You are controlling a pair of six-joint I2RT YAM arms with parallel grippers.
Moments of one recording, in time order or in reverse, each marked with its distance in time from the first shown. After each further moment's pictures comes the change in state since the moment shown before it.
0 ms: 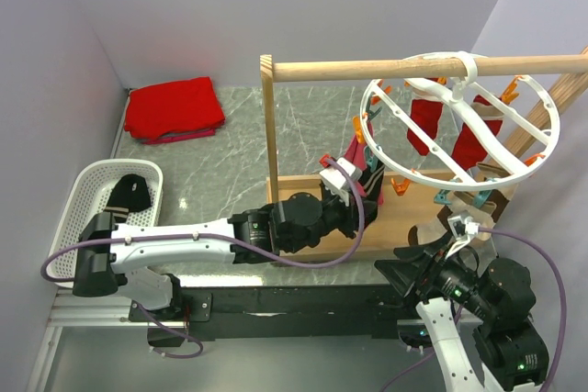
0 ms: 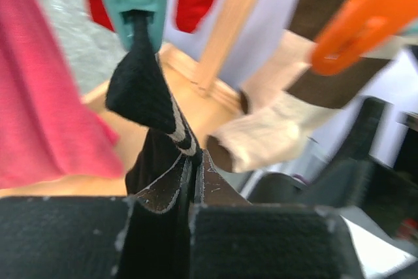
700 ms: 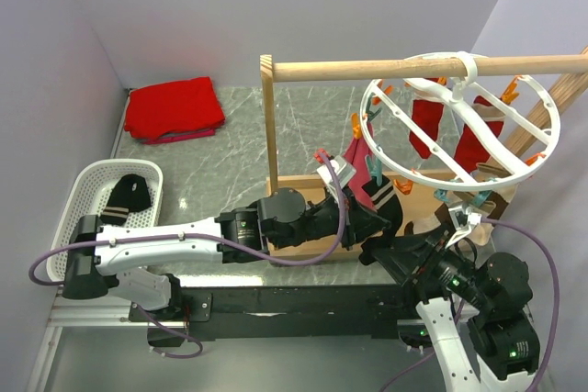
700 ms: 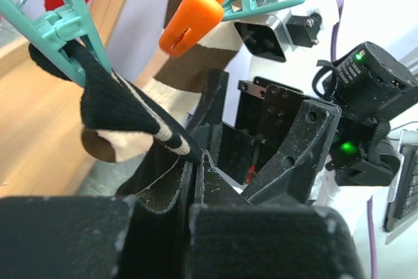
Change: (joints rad) left arm 0.004 -0.067 -0.002 0.049 0.331 -0.212; right arm 0.000 -0.002 -0.068 0.181 -0.032 0.109
